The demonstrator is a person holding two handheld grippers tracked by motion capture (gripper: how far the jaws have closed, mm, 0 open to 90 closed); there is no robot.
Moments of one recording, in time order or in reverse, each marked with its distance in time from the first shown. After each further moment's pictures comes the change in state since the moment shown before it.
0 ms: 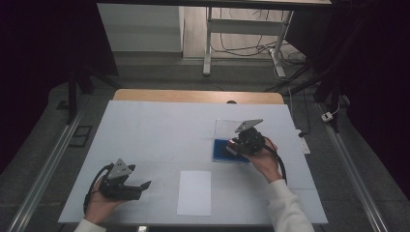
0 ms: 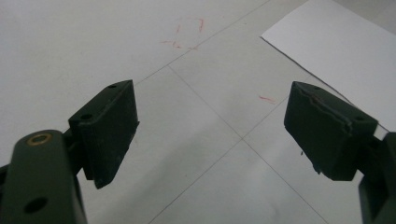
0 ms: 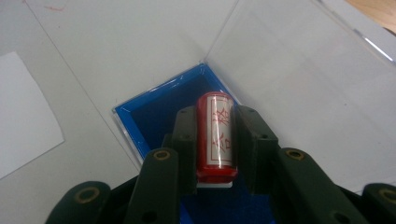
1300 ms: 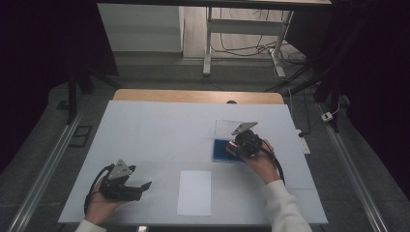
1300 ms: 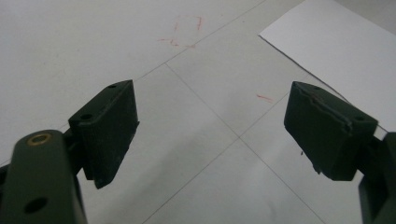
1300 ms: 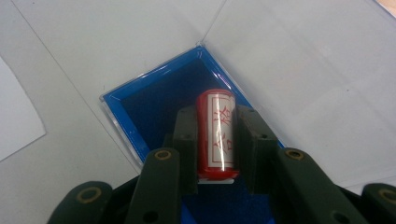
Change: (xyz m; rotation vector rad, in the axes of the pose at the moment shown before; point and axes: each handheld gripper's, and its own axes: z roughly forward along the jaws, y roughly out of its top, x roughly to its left) left arm -0.002 0.000 0.001 0.006 -0.001 -0.007; right arm 0.007 -0.002 0.009 0.057 -0.056 -0.018
